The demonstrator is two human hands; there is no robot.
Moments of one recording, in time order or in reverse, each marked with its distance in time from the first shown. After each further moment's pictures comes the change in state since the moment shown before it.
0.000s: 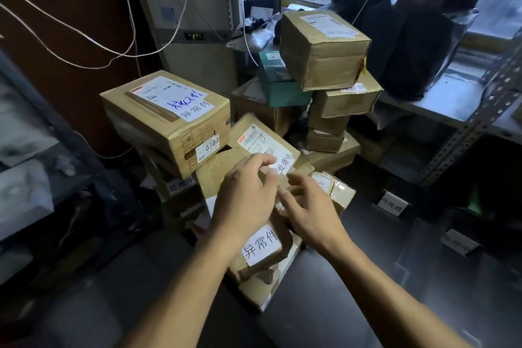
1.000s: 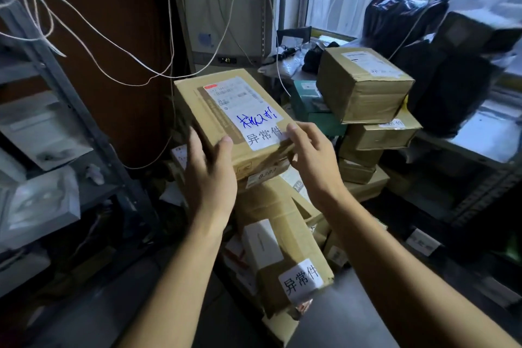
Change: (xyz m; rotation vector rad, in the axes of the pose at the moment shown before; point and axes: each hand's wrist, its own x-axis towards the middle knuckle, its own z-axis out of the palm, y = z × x) left_hand 0.047 -0.038 -0.088 -0.544 0.521 -0.258; right_hand 0.095 -0.125 0.021 0.602 0.069 -0.060
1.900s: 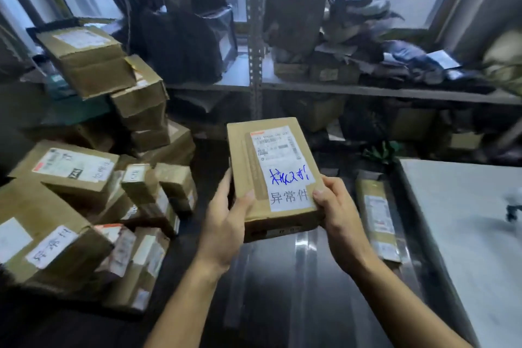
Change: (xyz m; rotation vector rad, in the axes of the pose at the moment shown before) left_hand -0.373 0.000 0.149 -0.223 -1.186 -0.094; right_hand -0.358 0.021 -0.364 0.017 0.606 0.140
